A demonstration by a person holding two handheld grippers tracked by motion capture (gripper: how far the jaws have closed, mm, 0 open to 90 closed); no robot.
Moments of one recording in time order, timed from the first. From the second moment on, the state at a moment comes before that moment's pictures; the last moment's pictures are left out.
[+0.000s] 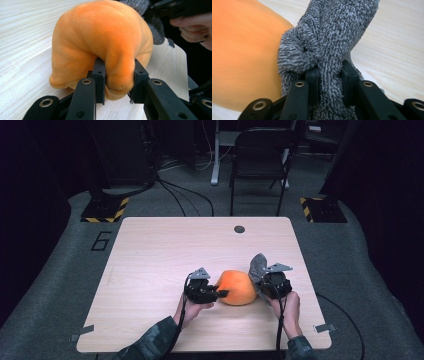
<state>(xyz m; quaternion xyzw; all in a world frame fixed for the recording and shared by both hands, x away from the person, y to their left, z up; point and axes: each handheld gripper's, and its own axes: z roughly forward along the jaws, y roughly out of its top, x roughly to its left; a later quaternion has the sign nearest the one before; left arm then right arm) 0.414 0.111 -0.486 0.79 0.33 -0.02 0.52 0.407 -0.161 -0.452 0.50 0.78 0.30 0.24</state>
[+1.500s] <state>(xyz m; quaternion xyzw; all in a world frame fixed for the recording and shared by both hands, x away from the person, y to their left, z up) 0.418 0.114 -0.488 0.79 0.33 -0.01 0.52 0.392 -0.134 -0.409 0.45 0.79 0.33 0.26</state>
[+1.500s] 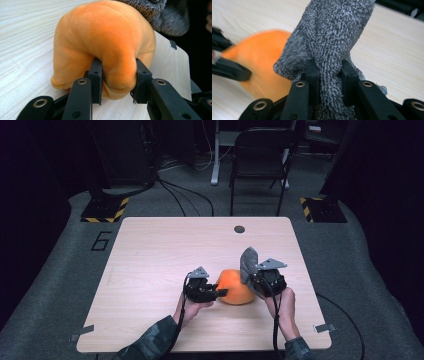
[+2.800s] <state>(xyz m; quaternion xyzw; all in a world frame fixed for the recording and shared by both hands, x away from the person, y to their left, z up) 0.420 0.113 -0.509 0.85 0.19 0.13 0.48 0.404 -0.116 -0.430 0.44 0.80 0.33 0.23</state>
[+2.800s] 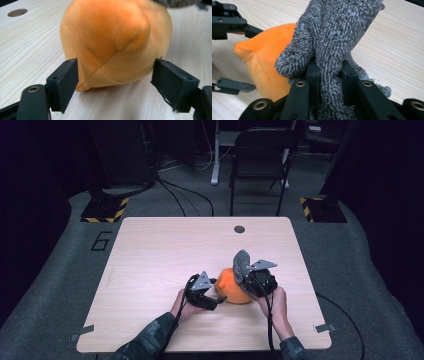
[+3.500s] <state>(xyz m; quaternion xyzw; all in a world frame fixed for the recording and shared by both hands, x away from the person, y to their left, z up) 0.415 0.110 -0.517 0.84 0.17 0.17 0.49 0.394 -0.168 -0.414 0.48 0.76 0.35 0.26</state>
